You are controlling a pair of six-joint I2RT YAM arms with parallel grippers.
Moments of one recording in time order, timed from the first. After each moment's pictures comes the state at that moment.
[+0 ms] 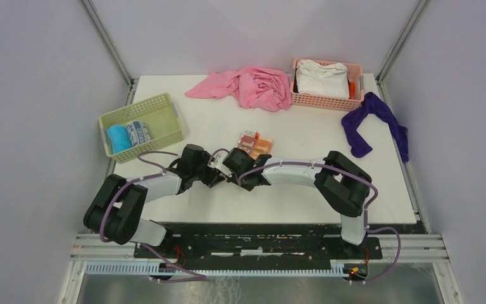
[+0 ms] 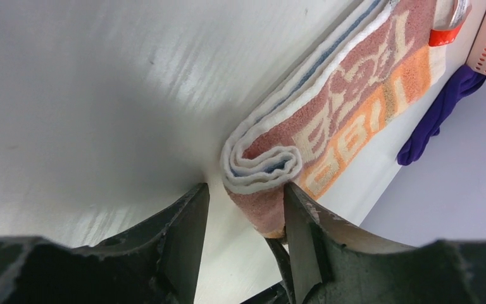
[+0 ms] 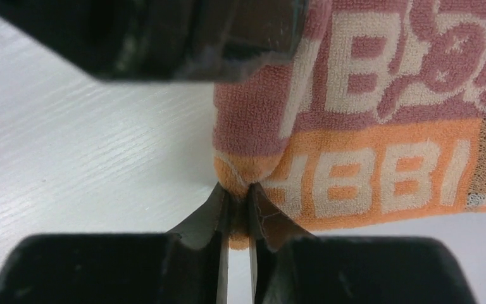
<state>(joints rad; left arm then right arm) -0.42 1.44 0.48 0.13 0.17 -1.23 1.03 1.91 1.22 -0.40 0.15 -0.17</state>
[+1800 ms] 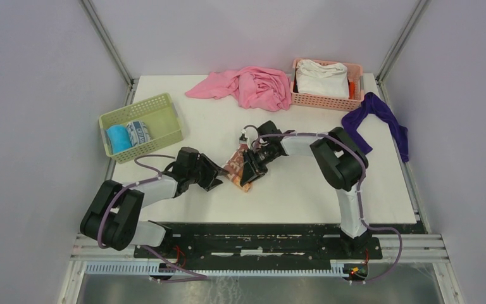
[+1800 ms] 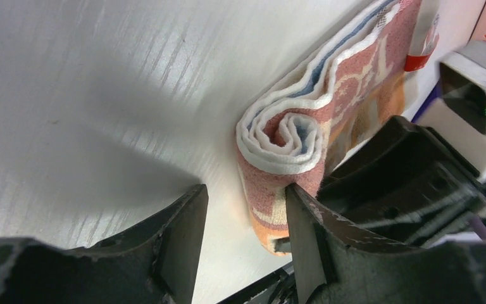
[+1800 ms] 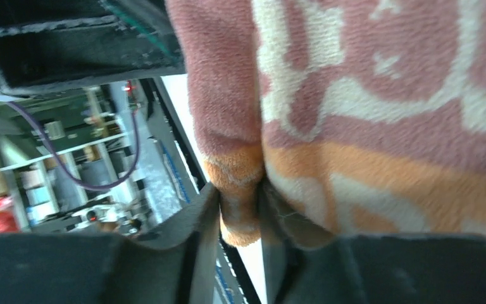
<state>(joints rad) -0.38 1.37 0.42 0.11 0.24 -1.20 0.62 2.13 1.26 -0.31 -0.99 0.30</state>
